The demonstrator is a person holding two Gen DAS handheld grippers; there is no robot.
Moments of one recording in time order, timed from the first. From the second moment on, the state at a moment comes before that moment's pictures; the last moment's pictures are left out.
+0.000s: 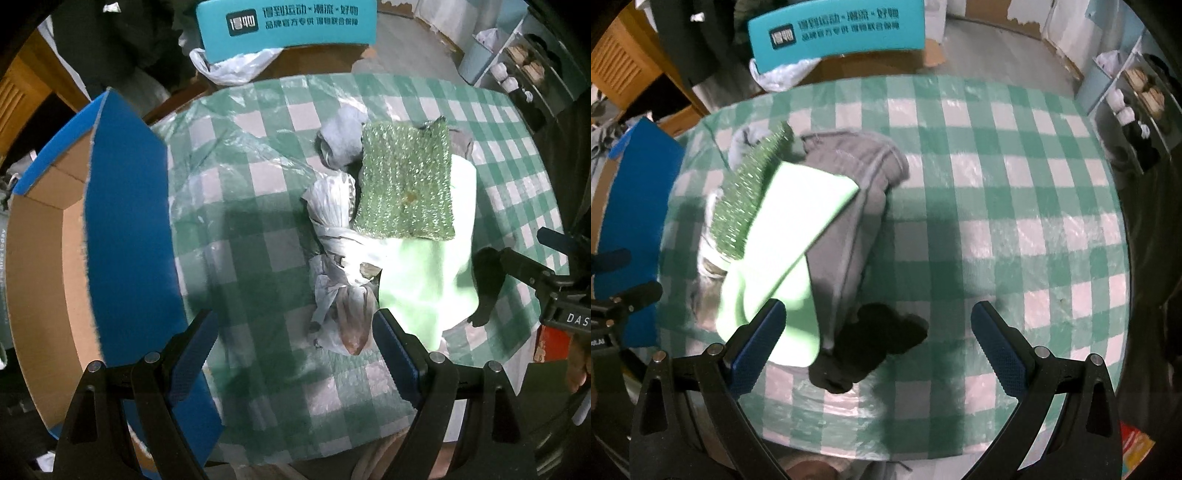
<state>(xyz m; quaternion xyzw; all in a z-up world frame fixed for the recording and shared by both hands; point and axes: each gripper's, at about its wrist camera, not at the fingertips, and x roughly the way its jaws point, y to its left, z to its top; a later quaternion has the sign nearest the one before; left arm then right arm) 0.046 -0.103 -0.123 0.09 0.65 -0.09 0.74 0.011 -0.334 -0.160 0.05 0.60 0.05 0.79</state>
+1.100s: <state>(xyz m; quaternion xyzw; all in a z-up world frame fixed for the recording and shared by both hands) 0.122 -0.142 -0.195 0.06 0.70 -0.10 0.71 0.015 -0.382 -0.226 0.03 0.64 0.04 0.77</state>
